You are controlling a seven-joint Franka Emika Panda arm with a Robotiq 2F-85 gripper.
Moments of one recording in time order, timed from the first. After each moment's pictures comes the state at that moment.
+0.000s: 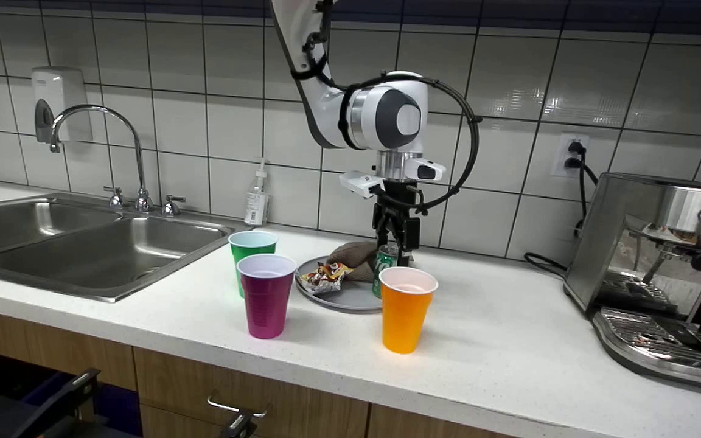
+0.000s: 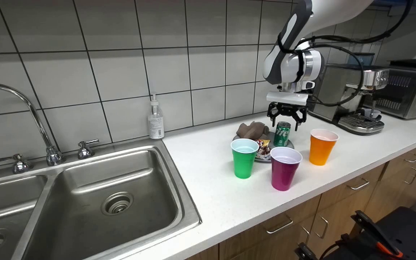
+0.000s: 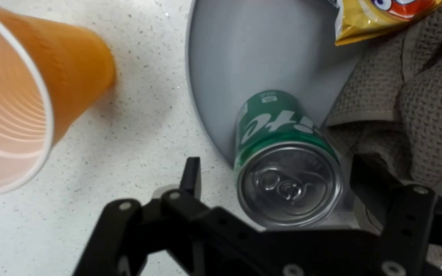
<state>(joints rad) -0.12 0.55 -0.26 -1.90 0.12 2.46 0.51</state>
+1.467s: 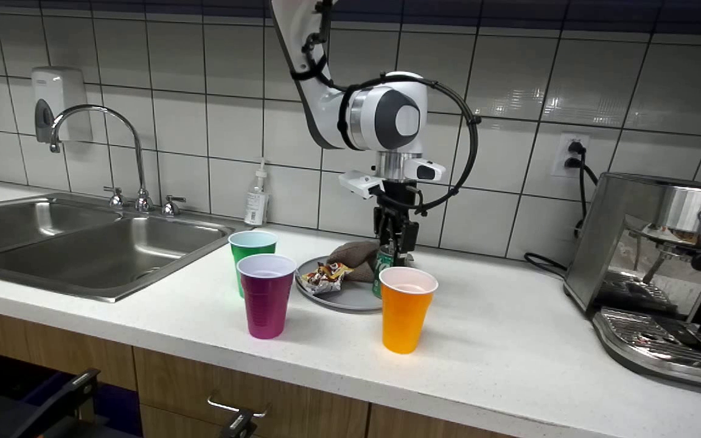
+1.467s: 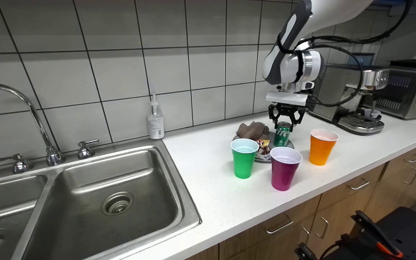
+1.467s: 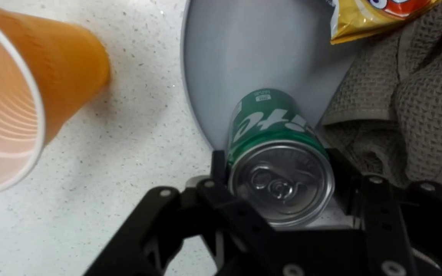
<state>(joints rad) -0.12 0.55 -0.26 -1.90 0.12 2.47 0.50</state>
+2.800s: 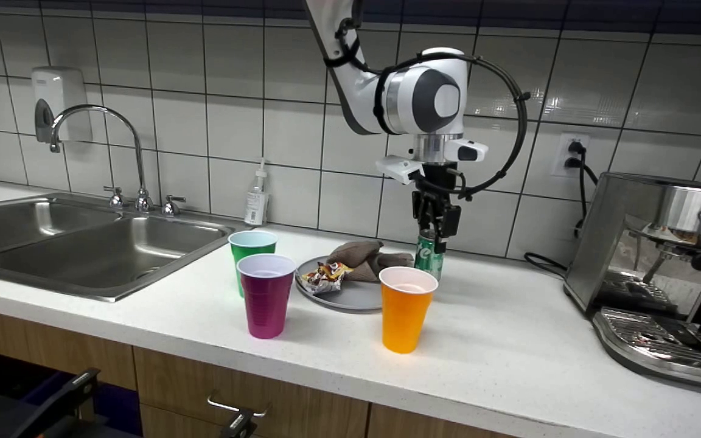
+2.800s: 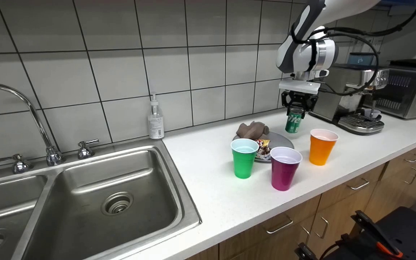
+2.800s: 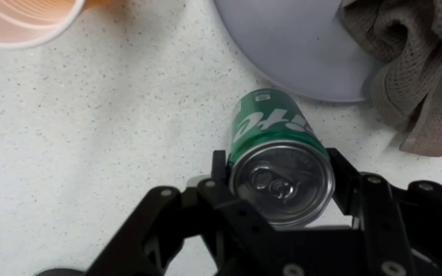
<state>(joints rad) -0.19 0.55 -0.29 -1.81 0.13 2.48 0.49</state>
